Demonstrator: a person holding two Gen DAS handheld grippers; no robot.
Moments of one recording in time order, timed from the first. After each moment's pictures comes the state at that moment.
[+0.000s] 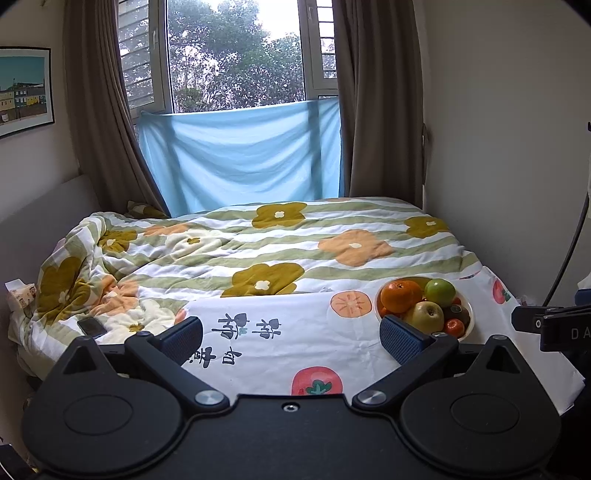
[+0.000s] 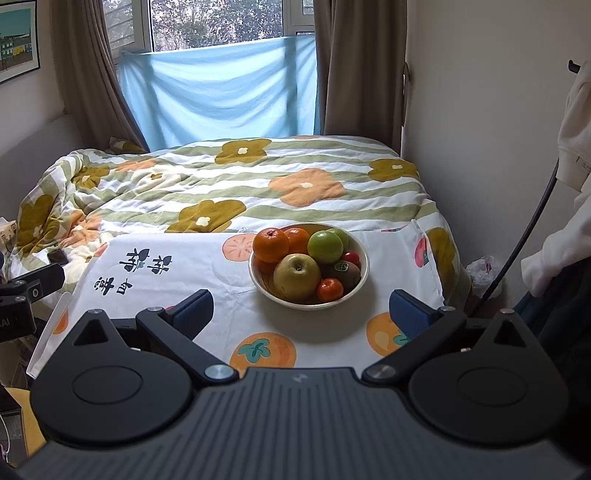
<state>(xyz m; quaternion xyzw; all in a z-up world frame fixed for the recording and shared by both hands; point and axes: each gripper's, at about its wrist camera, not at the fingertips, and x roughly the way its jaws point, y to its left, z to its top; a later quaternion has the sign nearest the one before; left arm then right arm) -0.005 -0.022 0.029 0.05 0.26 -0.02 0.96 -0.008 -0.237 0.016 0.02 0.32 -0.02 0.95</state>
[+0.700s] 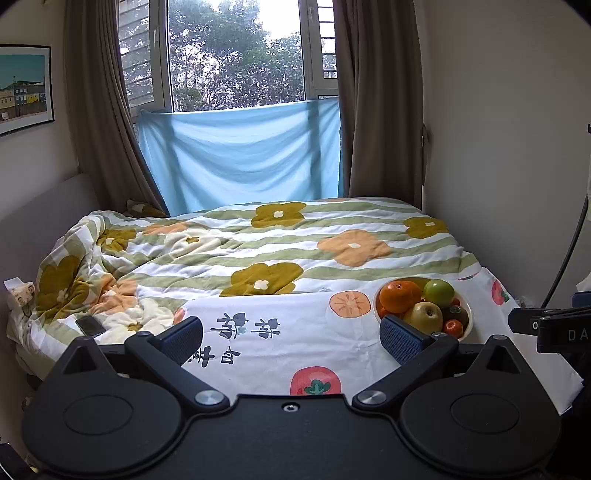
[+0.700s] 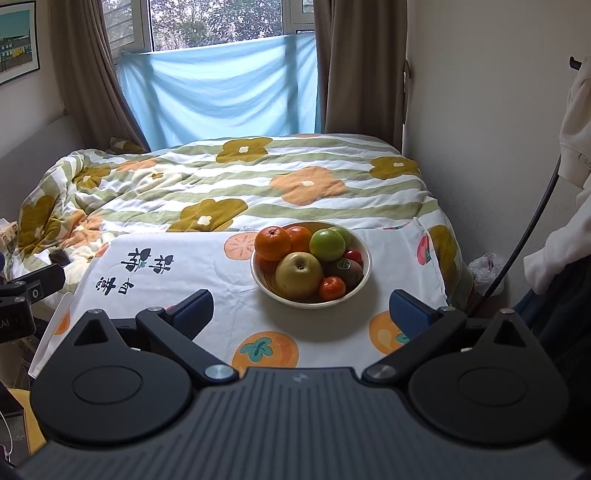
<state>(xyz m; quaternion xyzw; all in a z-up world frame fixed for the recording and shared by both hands) -0.004 -0.024 0.028 0.05 0.26 -0.02 0.96 -0.007 -0.237 0.016 0.02 0.32 -0.02 0.95</state>
